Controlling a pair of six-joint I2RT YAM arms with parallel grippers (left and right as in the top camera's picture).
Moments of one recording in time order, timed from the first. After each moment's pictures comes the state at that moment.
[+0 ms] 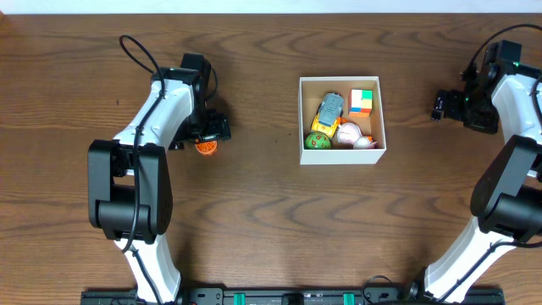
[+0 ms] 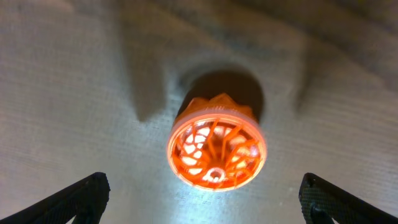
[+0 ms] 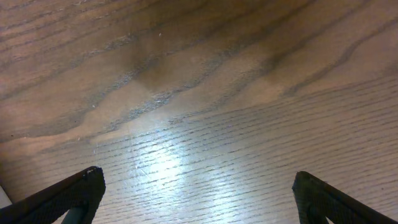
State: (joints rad) left arm -0.14 2.02 1.48 -1.05 -0.01 -0.35; right arm -0.32 2.06 1.61 -0.96 -0.03 -0.01
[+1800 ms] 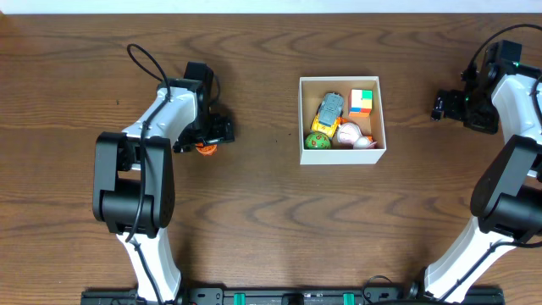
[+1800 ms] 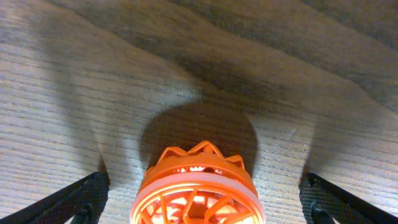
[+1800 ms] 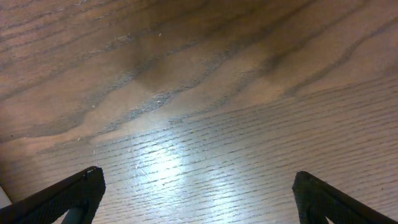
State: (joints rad) left arm -0.14 2.06 1.39 -0.89 0.02 -0.35; right arm -0.32 2.06 1.61 -0.96 -0.03 -0.01
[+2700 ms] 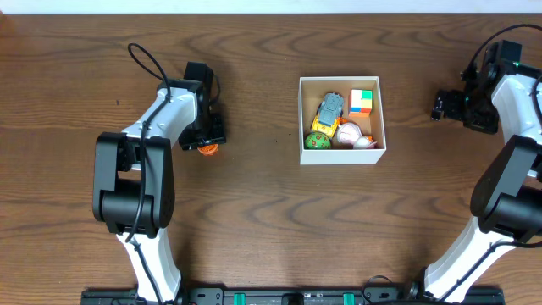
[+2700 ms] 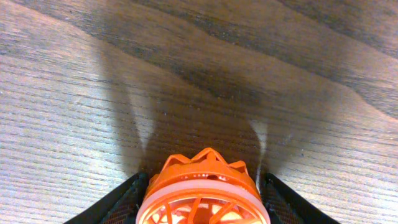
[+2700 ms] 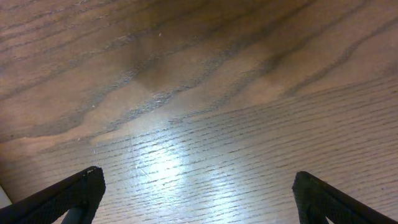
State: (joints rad) left arm -0.14 2.06 1.39 -0.87 0.02 -0.33; right arm -0.32 2.06 1.61 -0.96 -0.03 -0.01
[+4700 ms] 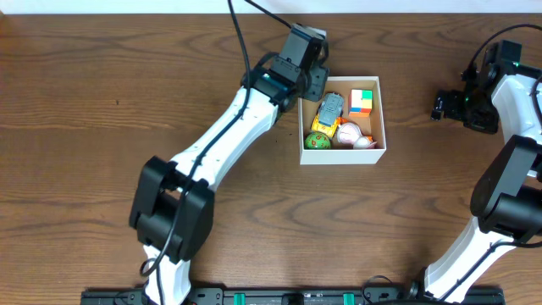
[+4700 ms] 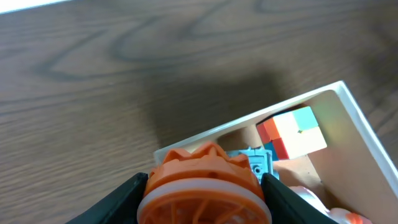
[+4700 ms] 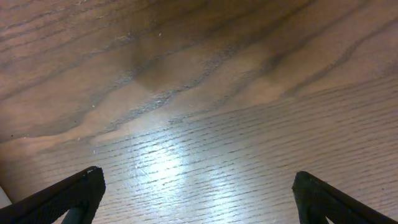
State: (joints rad) left arm -0.58 2.01 1.70 -0.50 0.00 -0.23; right arm -0.32 2.06 1.61 -0.96 -0.03 -0.01
